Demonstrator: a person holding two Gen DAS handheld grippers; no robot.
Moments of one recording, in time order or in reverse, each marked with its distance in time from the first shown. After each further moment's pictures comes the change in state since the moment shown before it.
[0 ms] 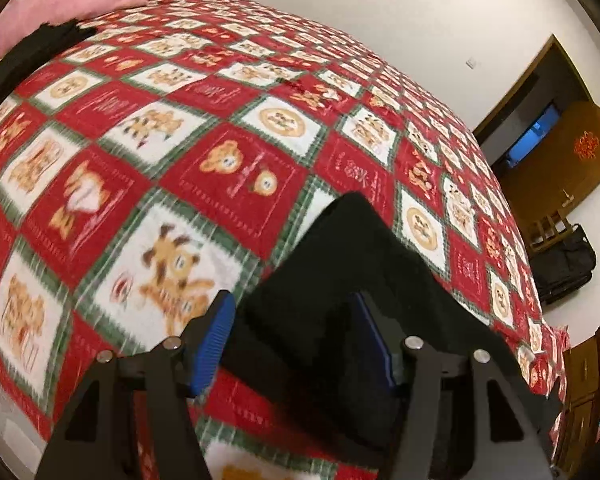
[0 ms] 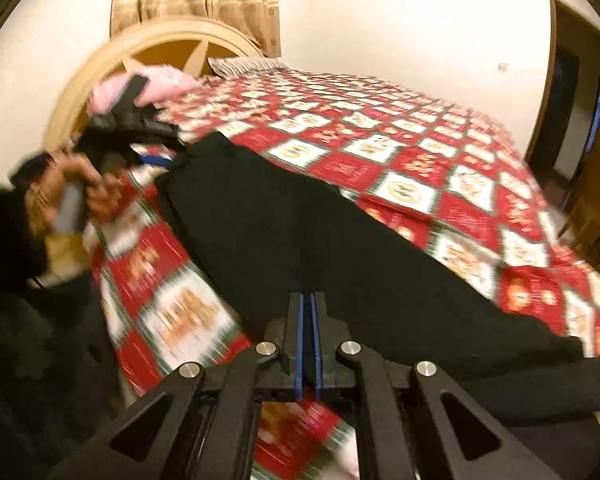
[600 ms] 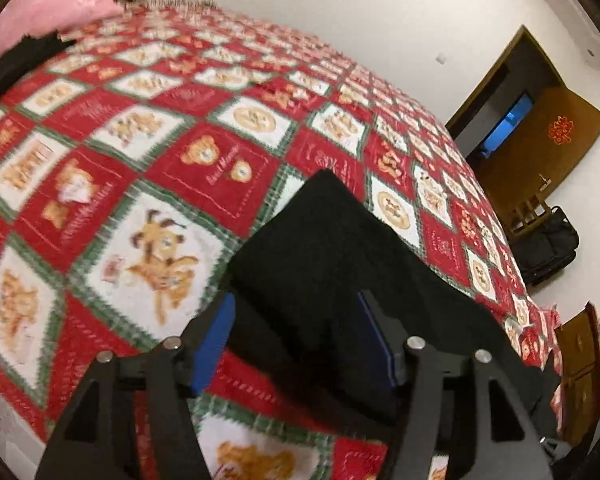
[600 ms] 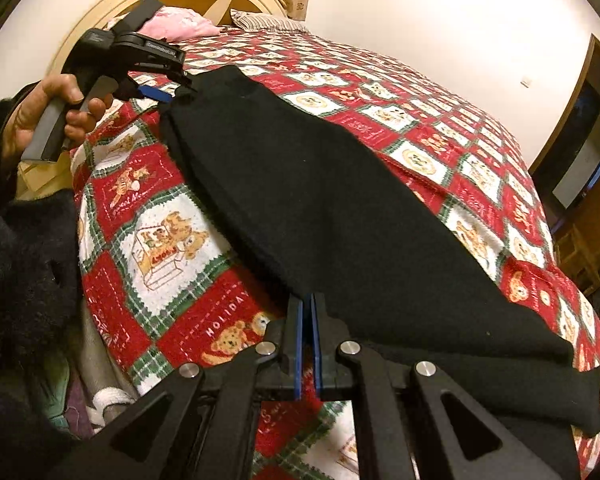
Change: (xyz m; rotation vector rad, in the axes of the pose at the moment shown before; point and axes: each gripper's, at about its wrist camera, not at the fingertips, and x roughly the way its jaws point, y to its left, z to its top) left arm -0.004 -0.002 -0.018 0.033 0.005 -0.074; right arm 0.015 0.016 -0.033 -0.192 0.128 -0.115
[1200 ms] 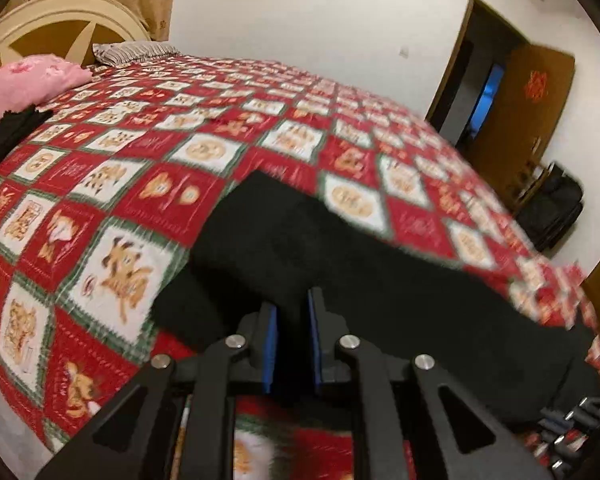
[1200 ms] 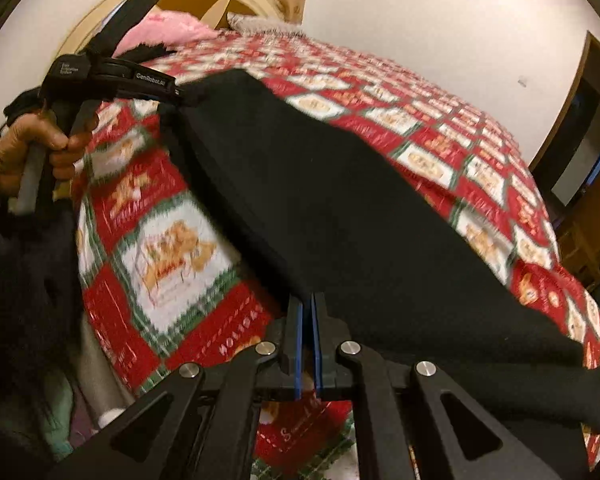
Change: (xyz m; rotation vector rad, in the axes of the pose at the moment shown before) left arm -0.012 -0.048 -0.036 0.246 -0.139 0.085; right arm 0.012 0.011 0.002 0.016 -0.003 0.010
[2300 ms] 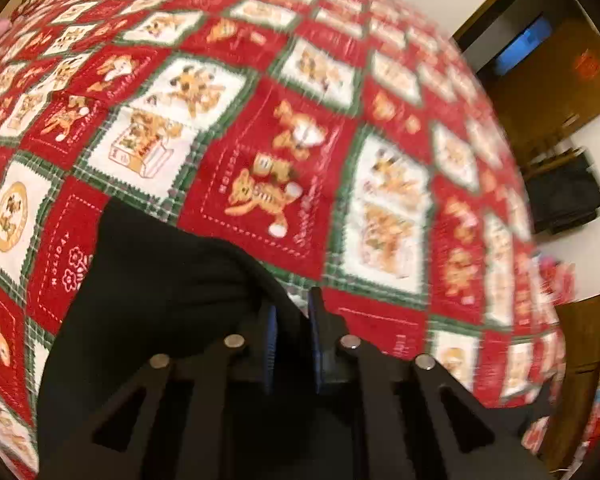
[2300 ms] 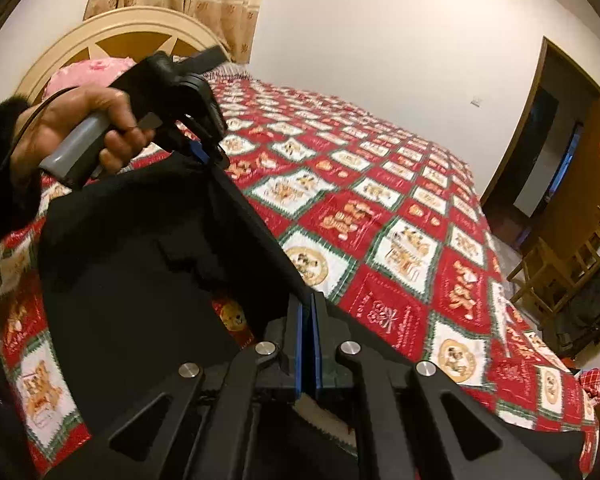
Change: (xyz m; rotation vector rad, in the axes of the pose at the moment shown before) left arm 0.158 -0.088 0.142 -0.130 0.440 -0.098; right arm 0.014 -0.119 0.090 0.077 -0.158 -0.151
